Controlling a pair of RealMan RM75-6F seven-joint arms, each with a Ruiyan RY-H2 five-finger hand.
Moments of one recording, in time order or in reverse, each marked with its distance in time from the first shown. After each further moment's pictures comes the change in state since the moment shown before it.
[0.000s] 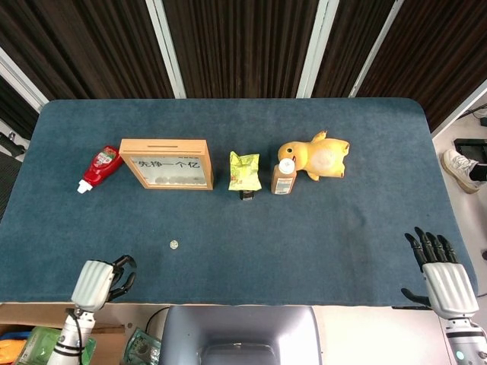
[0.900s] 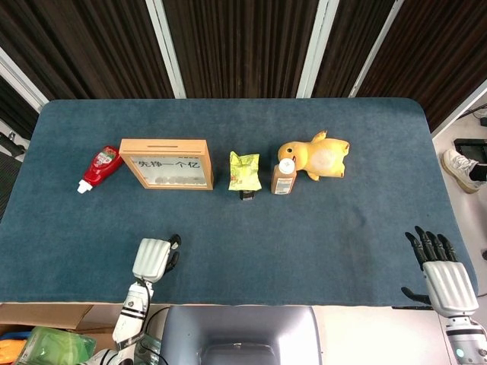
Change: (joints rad) left arm -0.197 -0.348 -0.146 0.193 -0.227 -0.223 0.397; right arm 0.009 0.005 0.003 -0.003 0.017 -0.014 0.007
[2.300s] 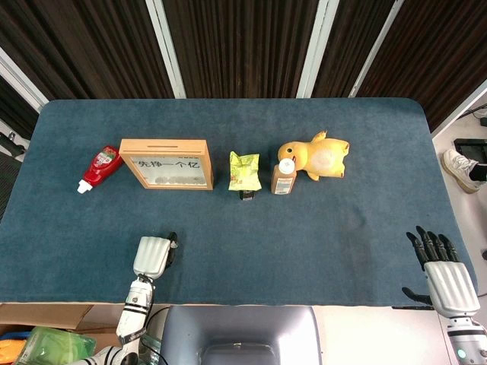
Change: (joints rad) left arm -0.040 -0.033 0.007 0.057 -0.115 -0.019 0.135; right arm -0.001 0.005 -0.003 -0.001 -0.004 0.007 0.011
